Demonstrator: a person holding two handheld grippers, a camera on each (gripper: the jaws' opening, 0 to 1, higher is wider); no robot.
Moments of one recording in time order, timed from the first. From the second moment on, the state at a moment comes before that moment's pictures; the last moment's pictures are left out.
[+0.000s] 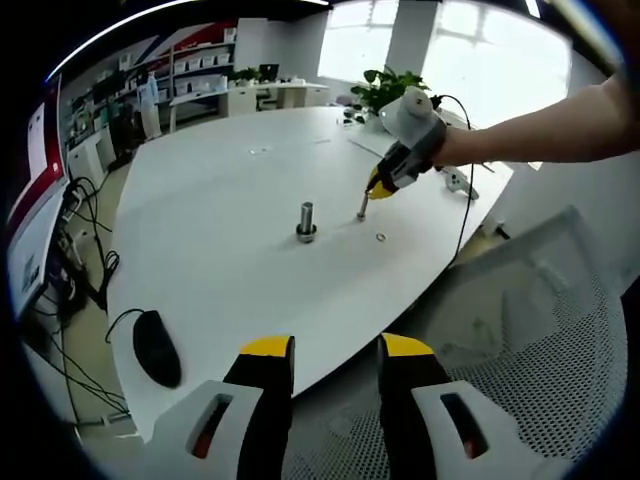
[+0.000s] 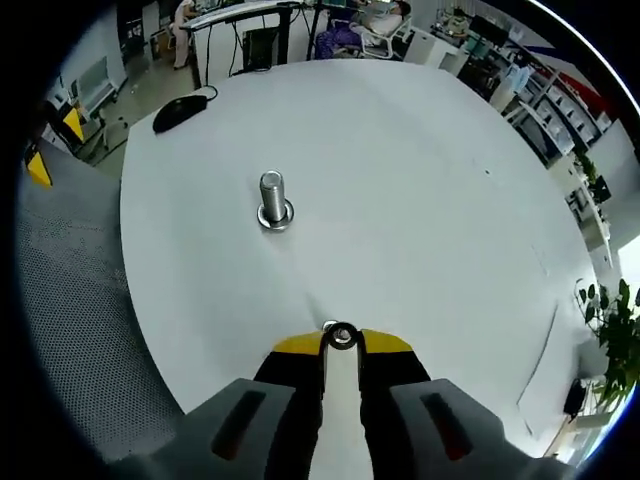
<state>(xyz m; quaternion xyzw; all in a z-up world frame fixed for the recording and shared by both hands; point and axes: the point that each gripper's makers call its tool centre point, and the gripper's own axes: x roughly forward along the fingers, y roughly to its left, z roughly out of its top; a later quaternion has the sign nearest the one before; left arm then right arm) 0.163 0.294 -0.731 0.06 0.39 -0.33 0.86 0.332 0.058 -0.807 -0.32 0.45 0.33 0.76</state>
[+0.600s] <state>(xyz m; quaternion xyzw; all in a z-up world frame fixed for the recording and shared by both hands) 0.162 0.295 -0.734 0.06 0.40 -0.32 0.86 0.336 0.056 -0.830 -0.31 0.47 0.33 0.76</state>
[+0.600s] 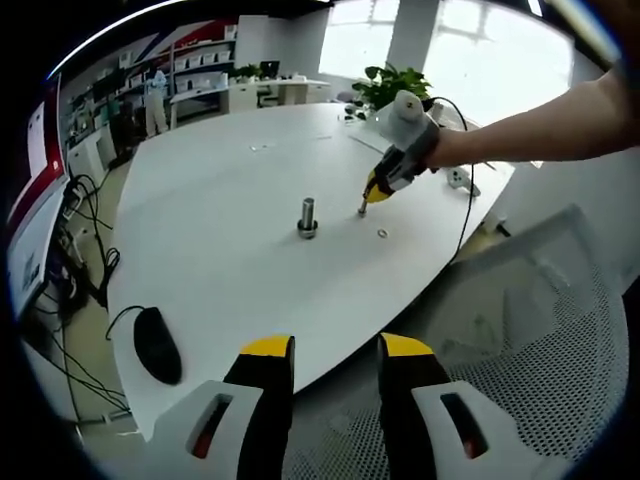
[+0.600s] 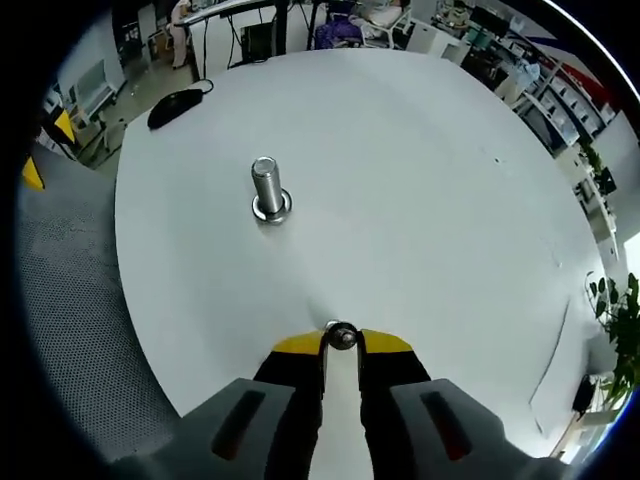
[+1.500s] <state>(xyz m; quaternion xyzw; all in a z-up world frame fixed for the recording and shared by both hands) 0.160 0.297 -0.740 0.06 0.41 -0.32 0.85 0.332 0.052 -0.858 -0.27 0.50 0.32 0.76</state>
